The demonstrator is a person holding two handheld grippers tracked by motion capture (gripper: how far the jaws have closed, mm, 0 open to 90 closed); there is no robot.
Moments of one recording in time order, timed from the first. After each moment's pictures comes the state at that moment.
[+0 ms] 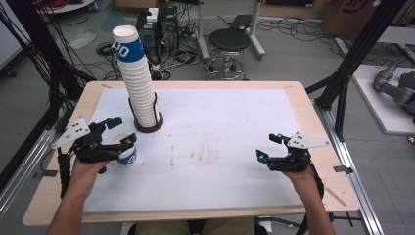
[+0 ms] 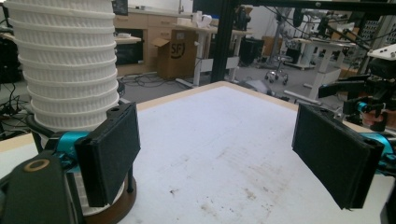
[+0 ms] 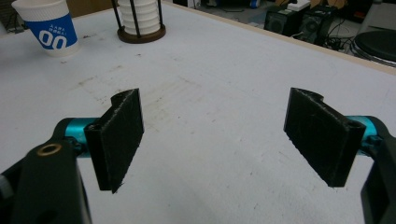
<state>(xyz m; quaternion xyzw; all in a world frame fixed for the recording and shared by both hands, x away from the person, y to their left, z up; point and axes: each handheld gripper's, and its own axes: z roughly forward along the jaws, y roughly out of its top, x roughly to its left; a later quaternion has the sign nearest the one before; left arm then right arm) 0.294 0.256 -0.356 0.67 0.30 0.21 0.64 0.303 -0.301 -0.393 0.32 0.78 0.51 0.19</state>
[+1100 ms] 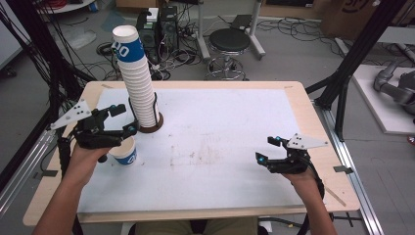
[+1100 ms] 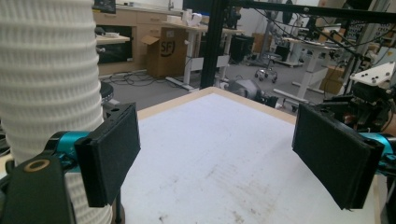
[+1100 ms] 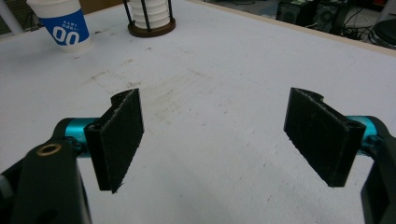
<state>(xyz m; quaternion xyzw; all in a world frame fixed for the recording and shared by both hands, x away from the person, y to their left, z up) 0.310 0.244 -0.309 0.68 0.29 0.19 0.64 0.303 -0.302 -0.397 0.32 0.78 0.51 0.17</state>
